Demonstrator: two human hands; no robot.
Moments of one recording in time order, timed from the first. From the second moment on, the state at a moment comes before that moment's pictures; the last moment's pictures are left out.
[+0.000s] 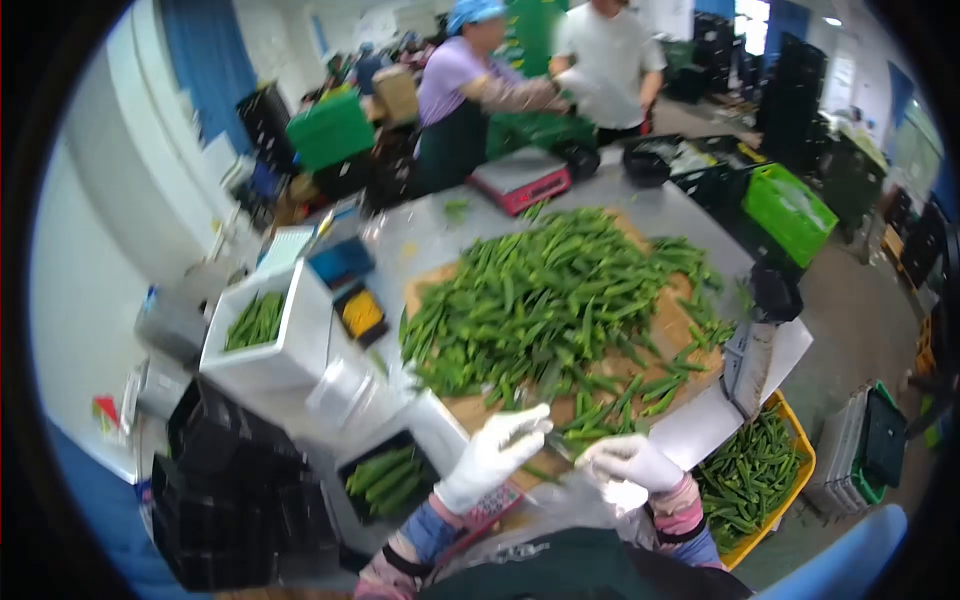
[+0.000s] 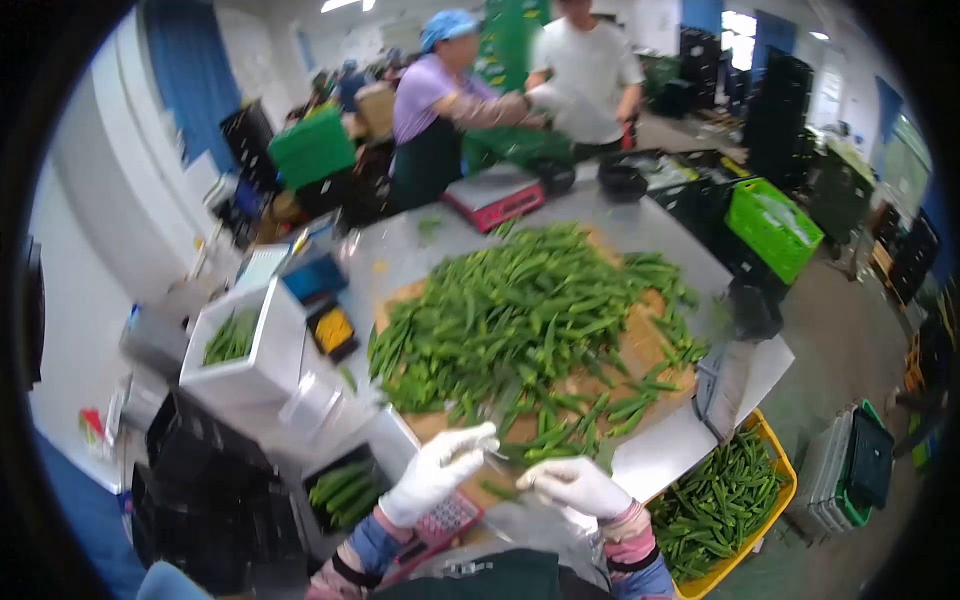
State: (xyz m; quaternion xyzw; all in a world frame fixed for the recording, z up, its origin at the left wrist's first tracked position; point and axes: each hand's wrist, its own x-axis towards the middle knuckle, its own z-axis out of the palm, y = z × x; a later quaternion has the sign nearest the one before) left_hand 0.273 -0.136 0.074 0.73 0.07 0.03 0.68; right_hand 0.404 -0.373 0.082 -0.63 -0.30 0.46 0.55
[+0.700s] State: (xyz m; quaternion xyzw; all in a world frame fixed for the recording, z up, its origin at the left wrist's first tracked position) left_hand 0.122 -0.084 0.046 0.45 0.34 0.45 0.69; right_hand 0.326 -0.200 0.031 -0.60 -0.37 0.32 0.64
